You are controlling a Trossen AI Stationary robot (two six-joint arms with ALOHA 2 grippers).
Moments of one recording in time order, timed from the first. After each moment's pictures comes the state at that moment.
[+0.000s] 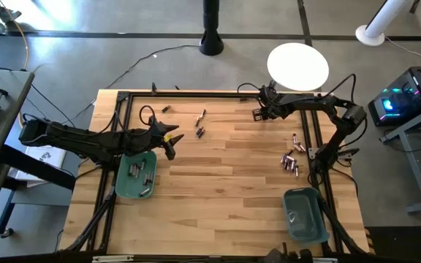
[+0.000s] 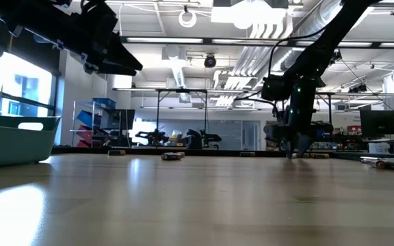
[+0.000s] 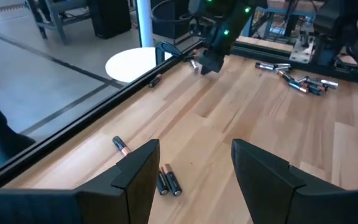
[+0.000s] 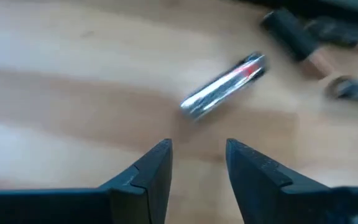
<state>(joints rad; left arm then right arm) -0.02 0.97 0.45 0.16 -0.56 -0.19 -0.76 1.69 0.87 -0.42 0.29 0.55</state>
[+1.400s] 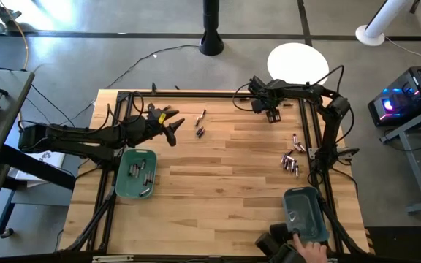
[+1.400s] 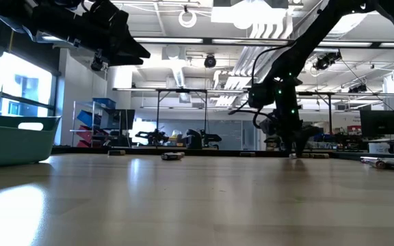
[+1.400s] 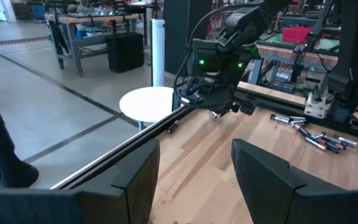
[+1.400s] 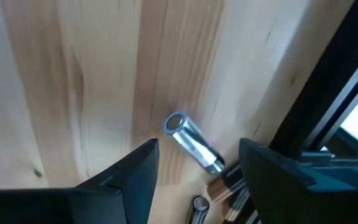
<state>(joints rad) 0.16 0.97 0.45 0.36 -0.45 -0.10 -0.81 1.91 1.20 -0.76 0.38 -1.00</state>
